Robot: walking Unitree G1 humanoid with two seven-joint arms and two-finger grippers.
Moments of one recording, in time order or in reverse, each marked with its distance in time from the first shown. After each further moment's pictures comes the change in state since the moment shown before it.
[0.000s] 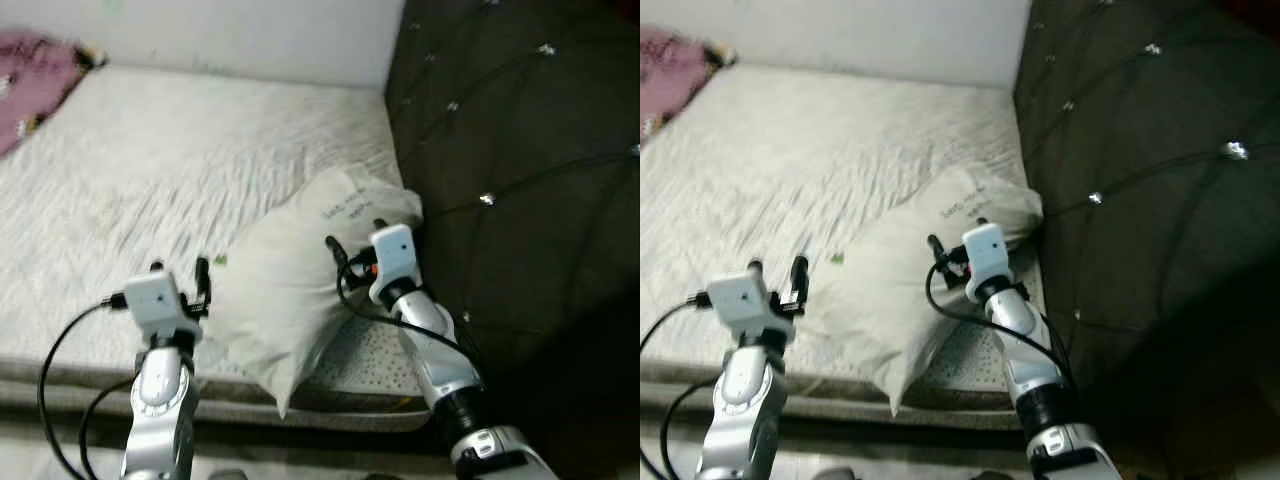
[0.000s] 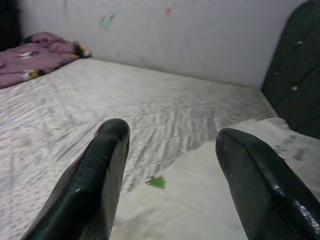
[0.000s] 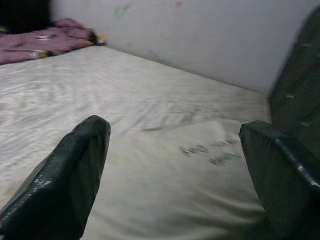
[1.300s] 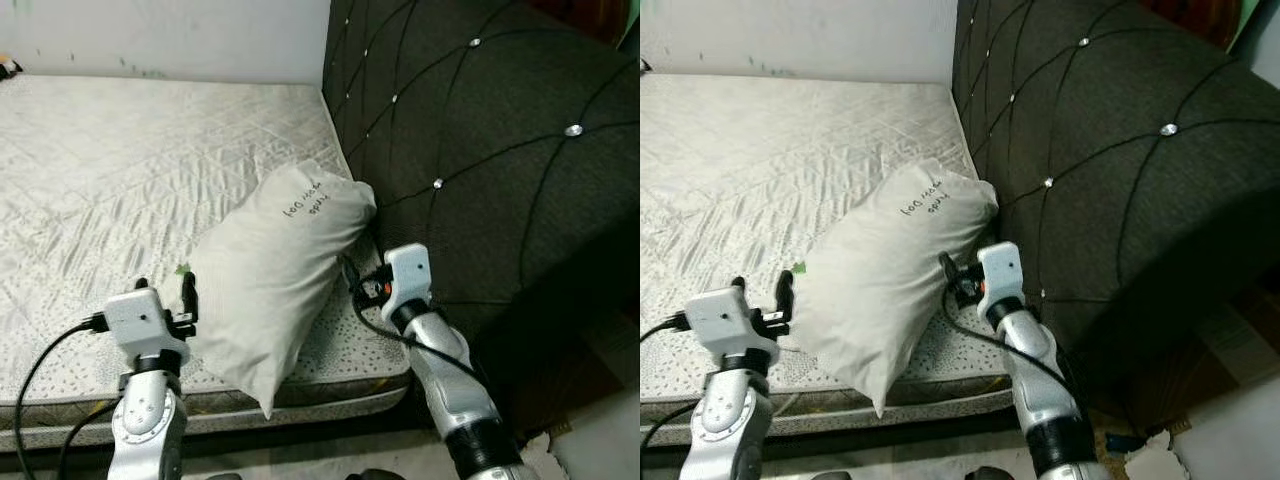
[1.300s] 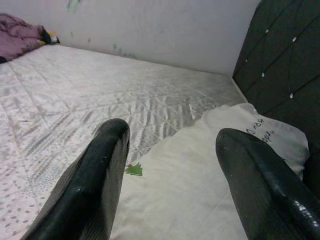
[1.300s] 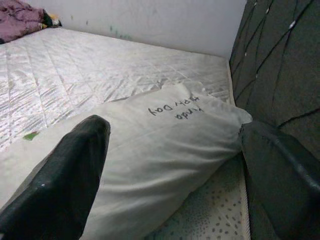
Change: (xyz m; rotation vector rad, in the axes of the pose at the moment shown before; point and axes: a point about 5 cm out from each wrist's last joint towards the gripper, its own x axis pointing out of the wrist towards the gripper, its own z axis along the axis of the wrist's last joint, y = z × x) left arm -0.026 0.013 0.008 0.010 0.027 0.046; right arm -0.031 0.000 -0.015 0.103 0.072 -0.015
